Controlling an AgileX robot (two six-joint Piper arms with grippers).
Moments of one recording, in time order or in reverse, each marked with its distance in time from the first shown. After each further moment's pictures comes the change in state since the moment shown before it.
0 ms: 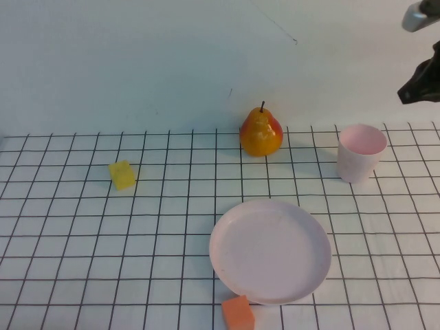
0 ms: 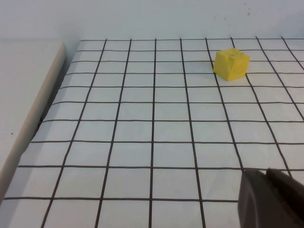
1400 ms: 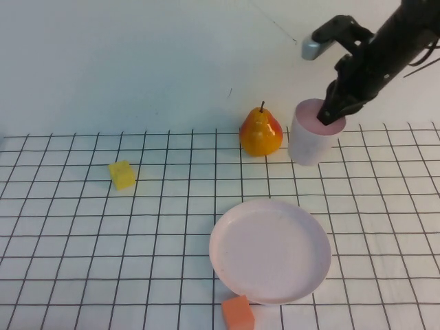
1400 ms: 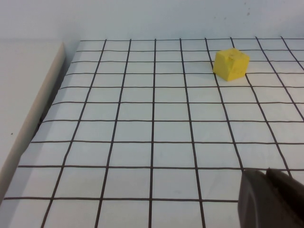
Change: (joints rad) right arm 0.204 0.374 -0.525 -0.107 0.346 0.030; left arm 0.000 0.000 0.000 0.000 0.000 0.000
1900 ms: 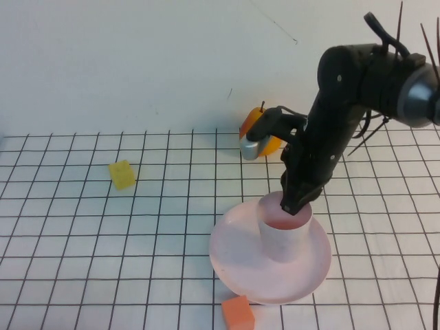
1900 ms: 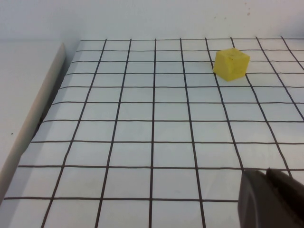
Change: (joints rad) right arm 0.251 -0.122 0.395 -0.097 -0.048 0.043; left arm 0.000 0.000 0.000 0.000 0.000 0.000
